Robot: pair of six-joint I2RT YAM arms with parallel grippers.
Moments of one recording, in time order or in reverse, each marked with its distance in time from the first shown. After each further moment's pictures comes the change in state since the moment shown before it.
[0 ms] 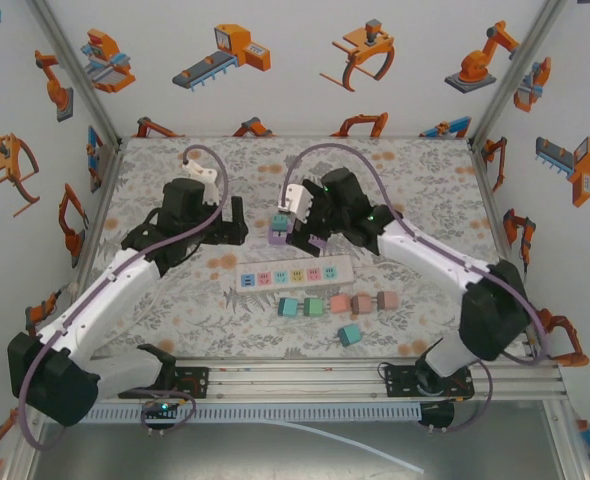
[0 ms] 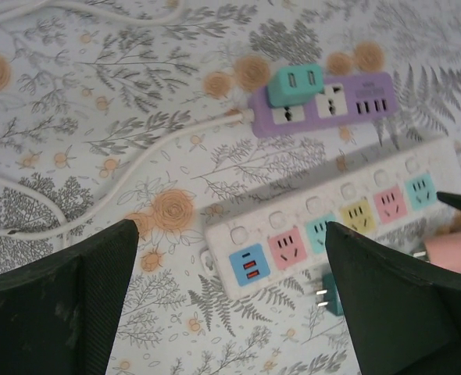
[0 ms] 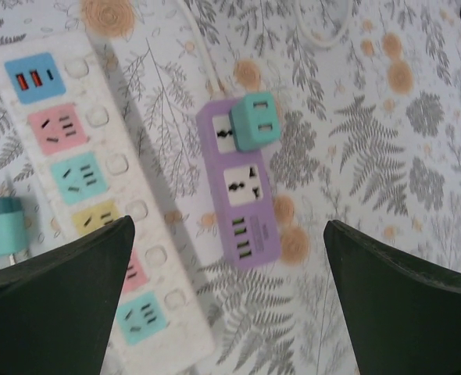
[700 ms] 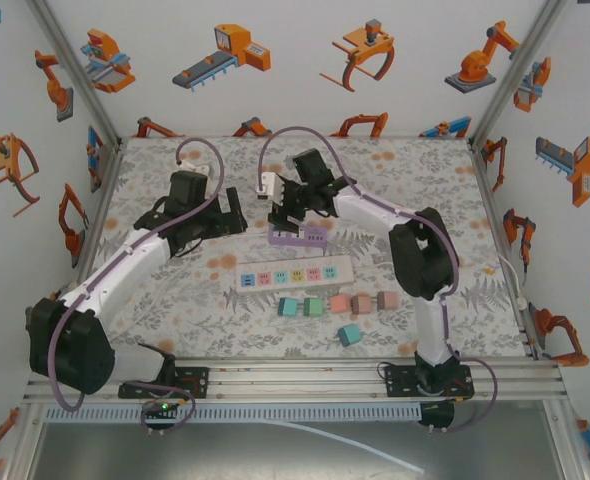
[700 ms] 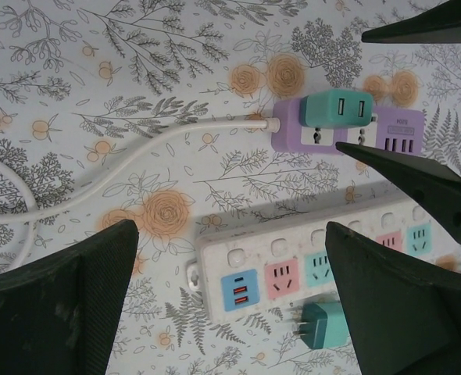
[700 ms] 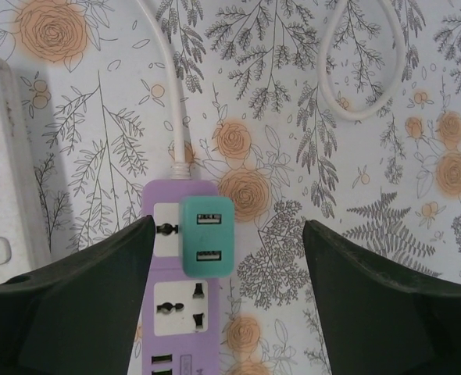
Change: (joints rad) left arm 0.077 0.163 0.017 0.031 0.048 -0.152; right arm -0.059 0.503 0.404 -0.048 -0.203 -0.161
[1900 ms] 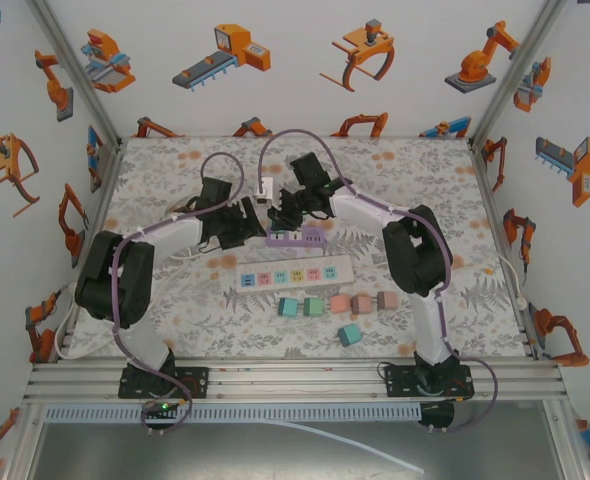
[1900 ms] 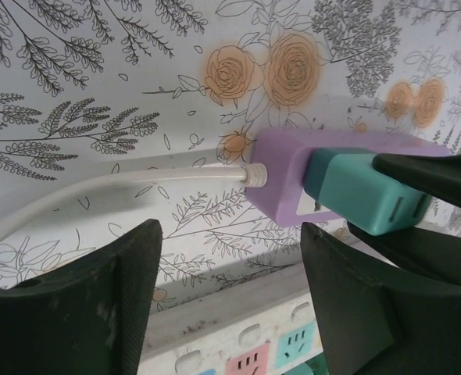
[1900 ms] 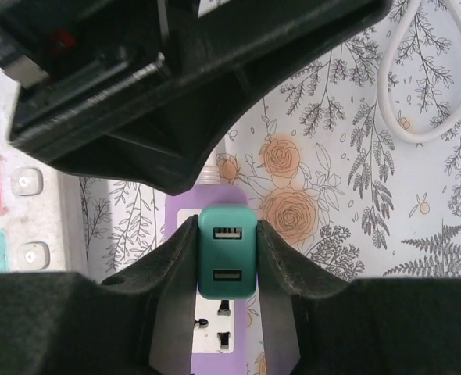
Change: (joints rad) left arm 0.002 0.408 0.007 0.248 0.194 -0.209; right arm 0.000 0.043 0.018 -0.038 -0.117 0.010
